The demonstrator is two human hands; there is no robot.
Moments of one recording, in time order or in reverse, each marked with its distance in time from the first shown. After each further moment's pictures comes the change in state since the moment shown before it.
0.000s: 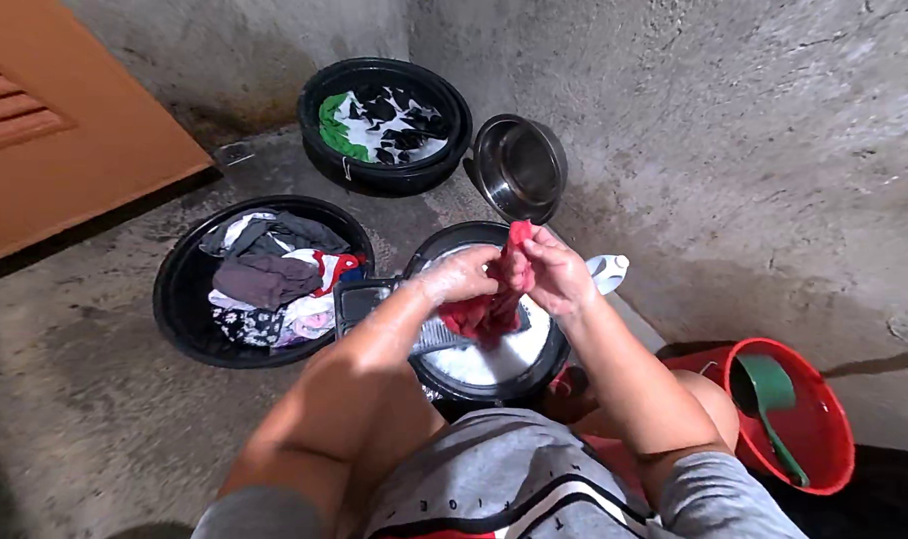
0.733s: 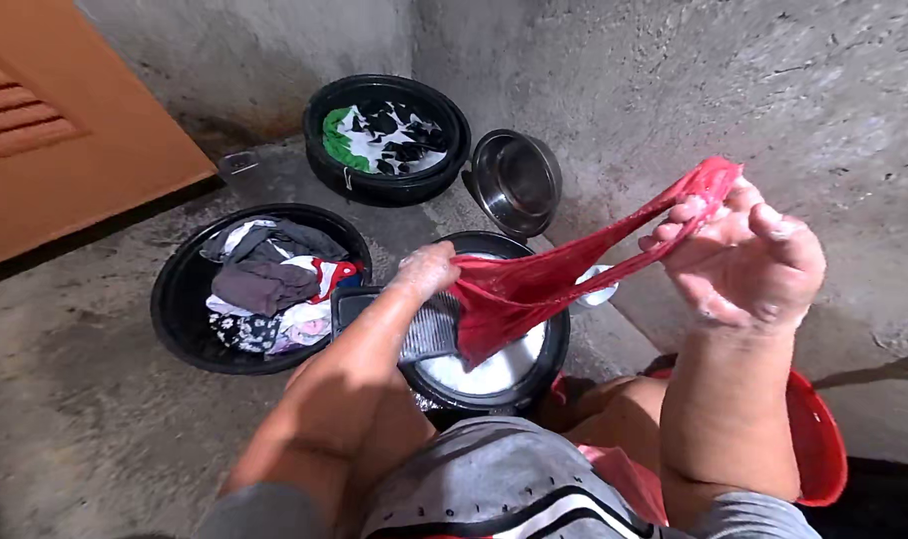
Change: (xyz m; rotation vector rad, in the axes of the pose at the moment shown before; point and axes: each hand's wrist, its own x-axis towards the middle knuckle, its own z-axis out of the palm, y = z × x) left_hand 0.008 -0.022 -0.021 0.303 0.129 -0.466; right_hand -0.077 -0.138 -0.036 -0.015 -0.138 -0.534
